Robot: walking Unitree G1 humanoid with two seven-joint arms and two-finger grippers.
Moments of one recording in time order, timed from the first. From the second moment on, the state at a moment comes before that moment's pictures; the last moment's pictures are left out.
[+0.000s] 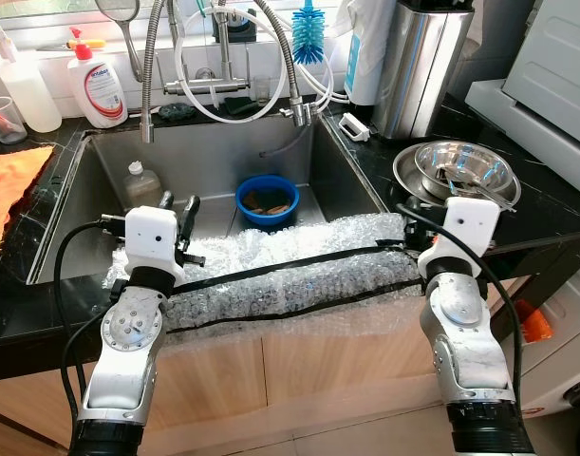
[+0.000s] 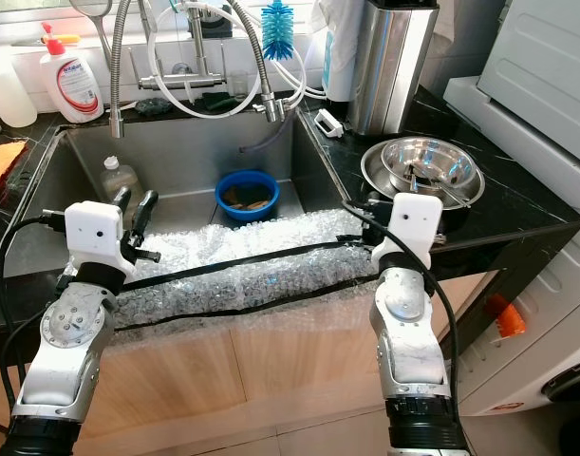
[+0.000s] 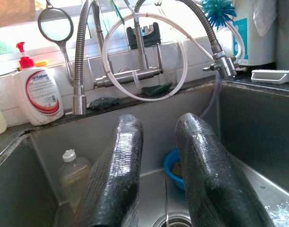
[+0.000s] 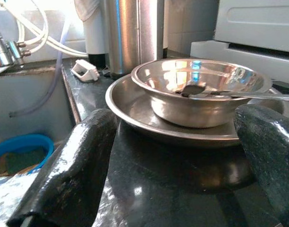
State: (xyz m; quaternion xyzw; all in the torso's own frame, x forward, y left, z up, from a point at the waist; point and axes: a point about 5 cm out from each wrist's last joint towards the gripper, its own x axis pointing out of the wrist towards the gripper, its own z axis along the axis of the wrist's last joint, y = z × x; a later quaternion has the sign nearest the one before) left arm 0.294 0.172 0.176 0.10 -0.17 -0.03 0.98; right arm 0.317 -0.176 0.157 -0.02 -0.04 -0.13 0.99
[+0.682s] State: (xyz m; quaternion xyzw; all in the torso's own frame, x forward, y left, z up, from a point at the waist) left arm 0.293 0.172 0.173 0.10 -0.16 -0.03 0.98; right arm 0.324 -0.183 0.164 -0.02 -0.06 -0.16 0.99
